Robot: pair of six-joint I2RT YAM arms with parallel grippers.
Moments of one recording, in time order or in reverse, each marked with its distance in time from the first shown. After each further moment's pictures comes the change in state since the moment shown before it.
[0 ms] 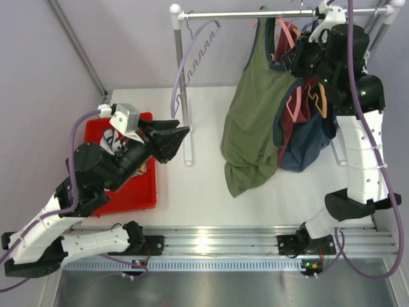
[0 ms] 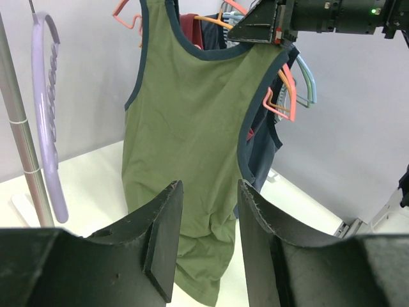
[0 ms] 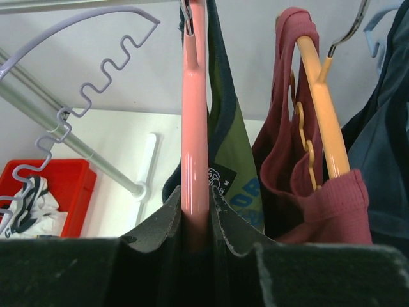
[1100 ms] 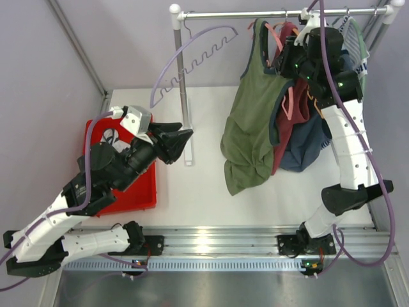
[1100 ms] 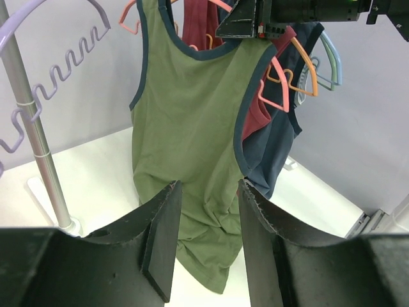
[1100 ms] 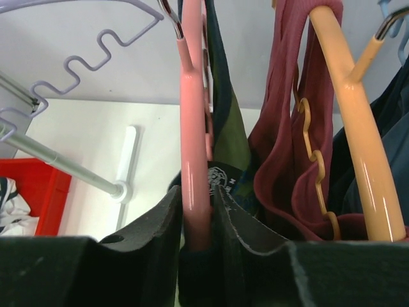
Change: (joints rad) left arm 0.000 0.002 -0.050 -0.002 -0.037 0.018; right arm 0.000 0.066 -0.114 0.103 0.037 -0.008
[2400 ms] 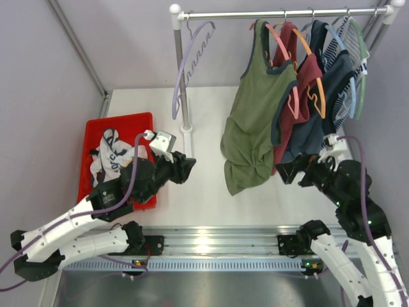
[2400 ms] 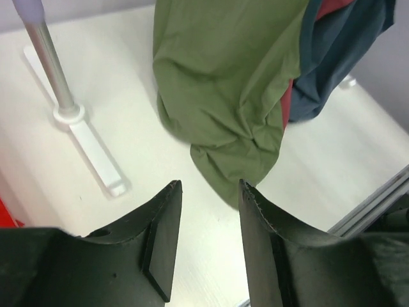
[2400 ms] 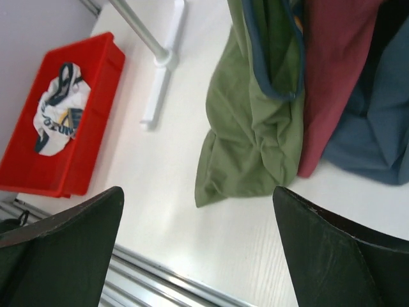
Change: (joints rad) left arm 0.000 -0.086 -0.325 -0.084 -0.097 -0.163; right arm -0.001 -1.155 -1.232 0.102 -0.196 0.206
